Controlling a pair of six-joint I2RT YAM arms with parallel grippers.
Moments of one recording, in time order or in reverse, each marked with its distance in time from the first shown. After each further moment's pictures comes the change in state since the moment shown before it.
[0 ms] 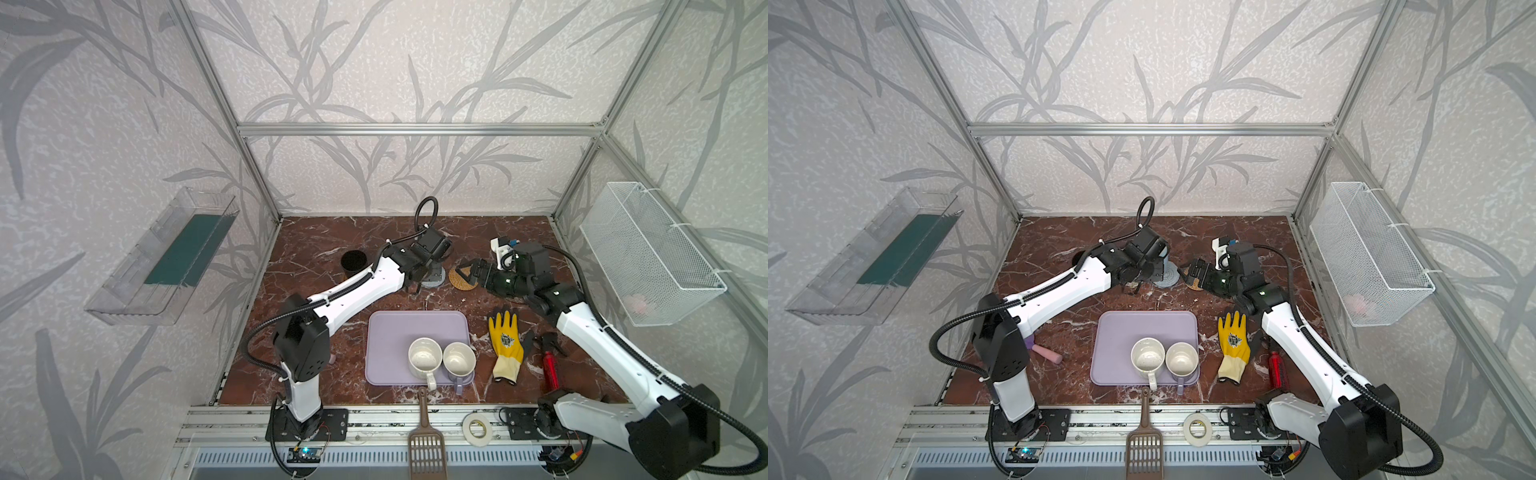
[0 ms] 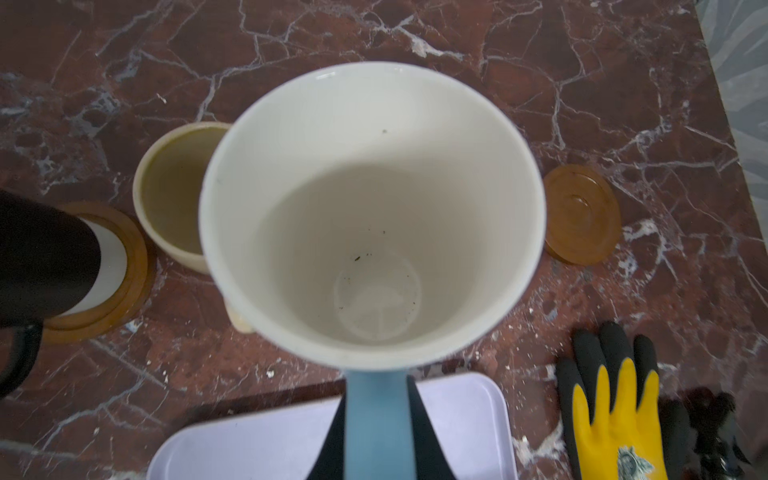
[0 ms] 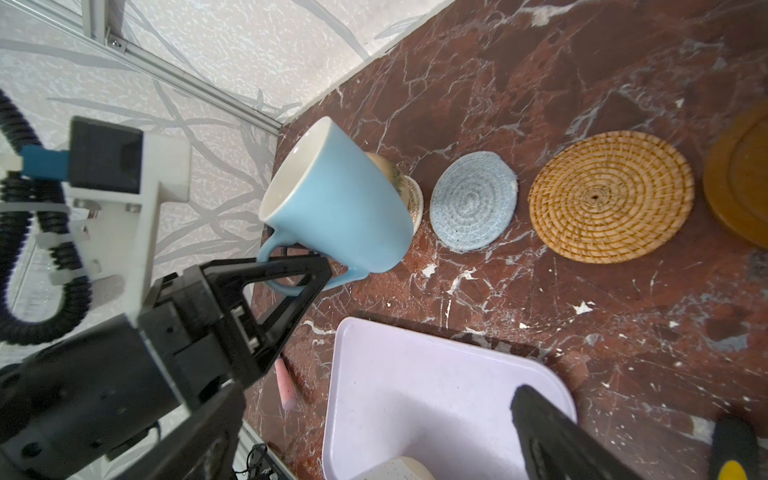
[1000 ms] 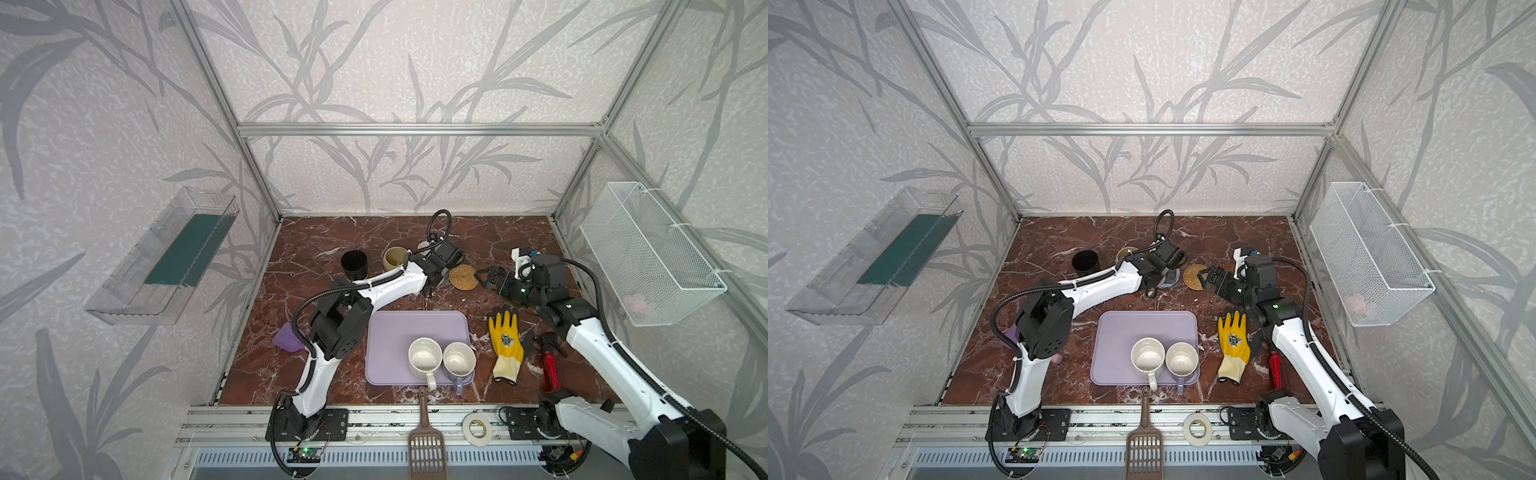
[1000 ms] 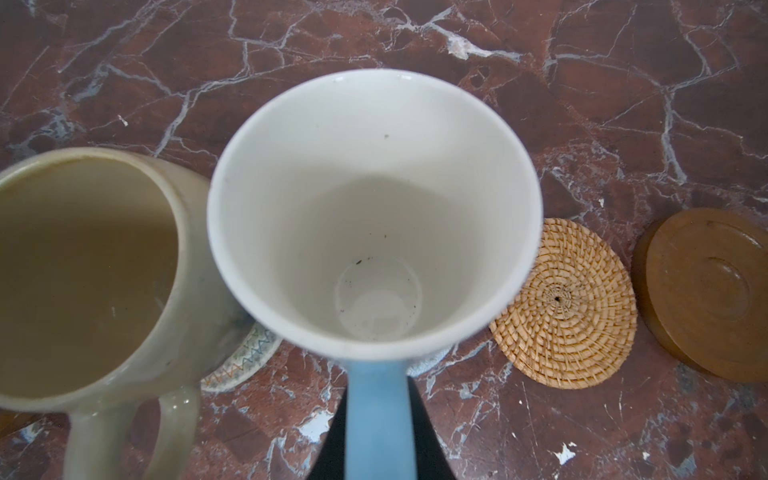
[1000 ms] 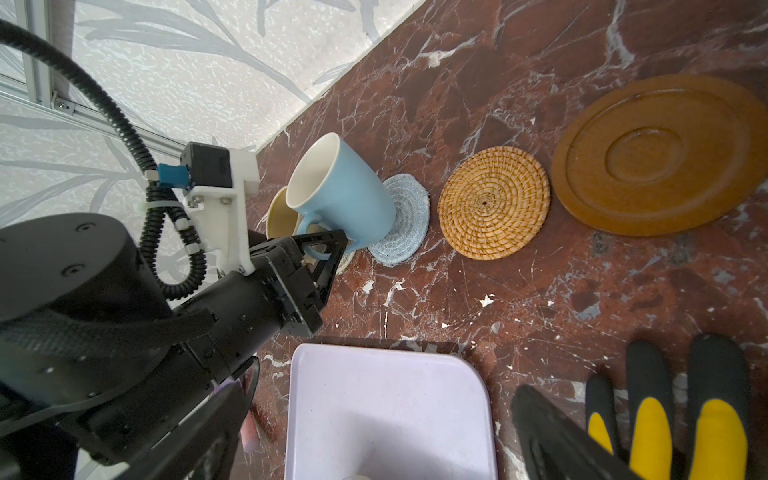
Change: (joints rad) left arm -0.008 0.262 0.037 0.208 -0.140 0.003; right arm -0.134 -0.095 -0.144 0.023 0.015 -0.014
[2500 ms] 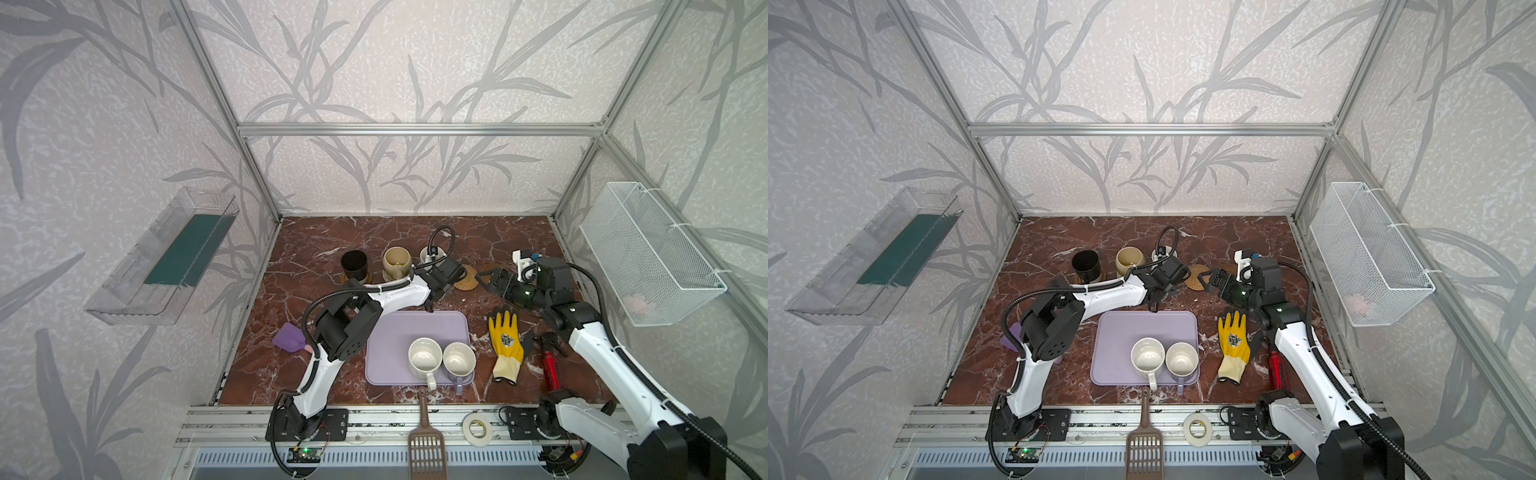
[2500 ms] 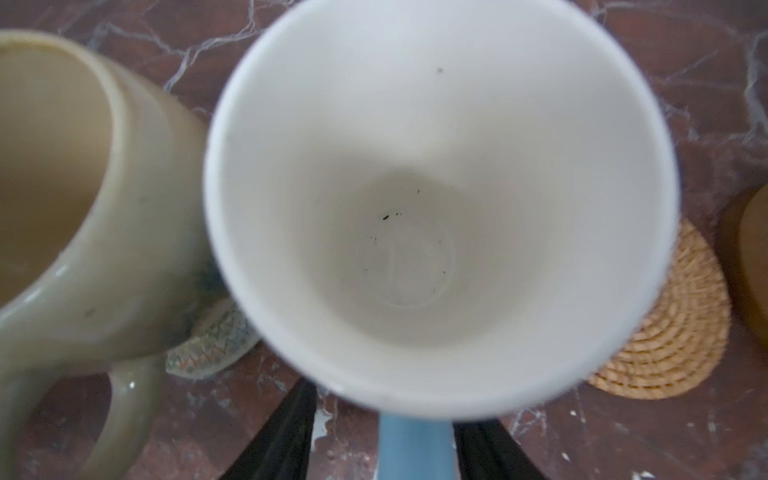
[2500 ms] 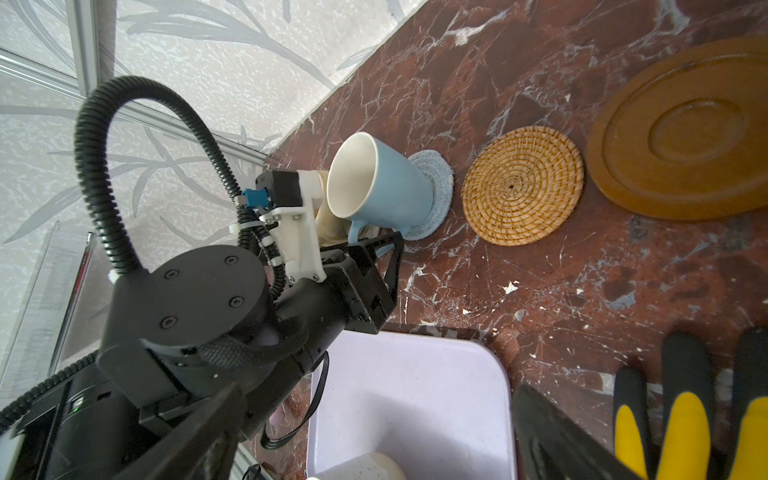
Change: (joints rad) left arm -0.046 -0.006 -0.156 0.138 -0.093 -0.027; right arm -0.044 -0.029 -0.032 0.019 -0.123 0.002
